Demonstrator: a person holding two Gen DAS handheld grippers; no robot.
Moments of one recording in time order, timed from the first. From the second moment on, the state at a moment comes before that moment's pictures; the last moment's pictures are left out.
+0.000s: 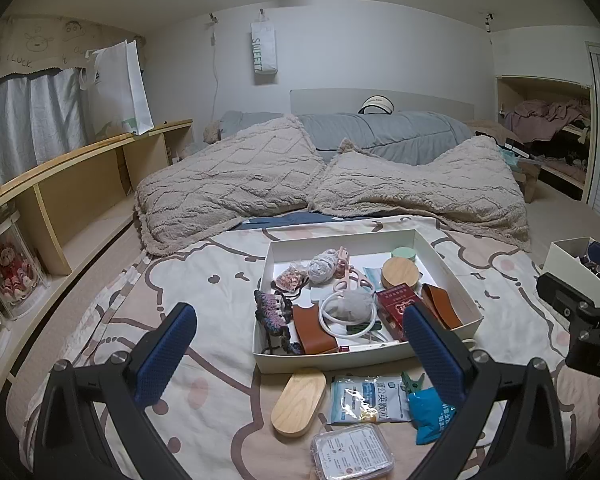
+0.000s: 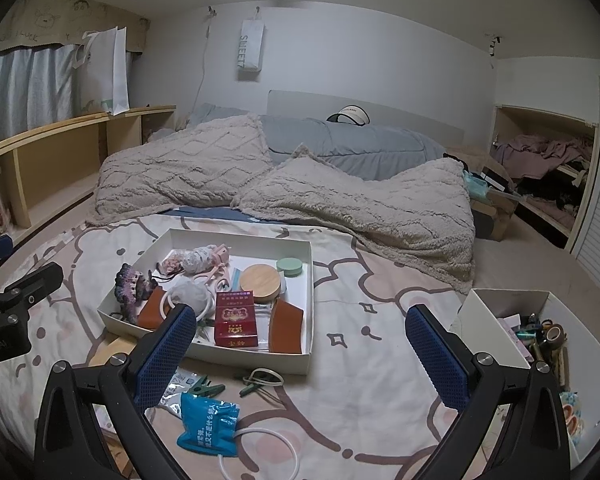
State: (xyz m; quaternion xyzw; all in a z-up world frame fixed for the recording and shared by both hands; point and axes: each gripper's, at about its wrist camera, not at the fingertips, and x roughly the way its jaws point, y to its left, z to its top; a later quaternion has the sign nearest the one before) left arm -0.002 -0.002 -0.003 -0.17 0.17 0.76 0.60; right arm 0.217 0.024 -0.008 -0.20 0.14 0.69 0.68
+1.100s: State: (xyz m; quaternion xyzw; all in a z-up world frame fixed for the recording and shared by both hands) left arm -0.008 -0.001 -0.010 -0.19 0.18 0.75 0.60; right arm 0.222 0.031 -0.019 -0.20 0.17 0.69 0.67
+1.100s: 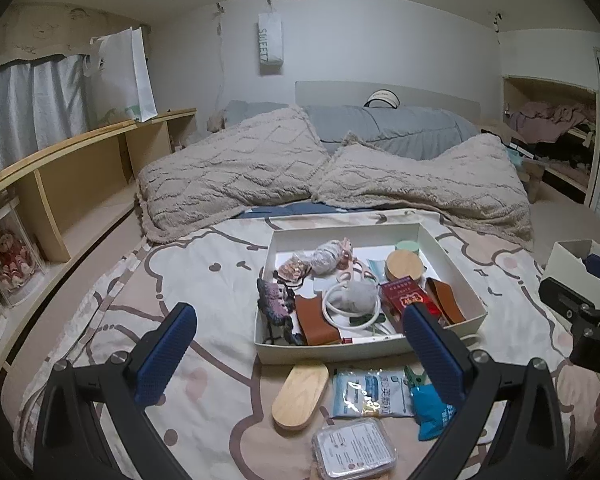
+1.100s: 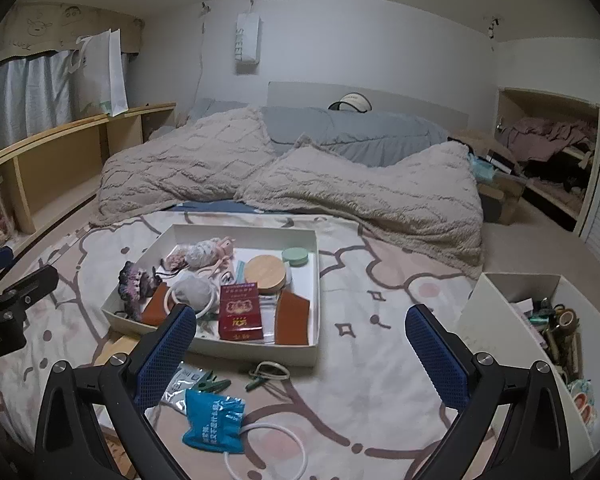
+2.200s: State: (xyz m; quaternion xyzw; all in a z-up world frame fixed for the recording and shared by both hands) left arm 0.001 0.002 -0.102 -0.28 0.26 0.71 0.59; right arm 0.209 0.043 -0.115 -0.29 0.26 0.69 0.61
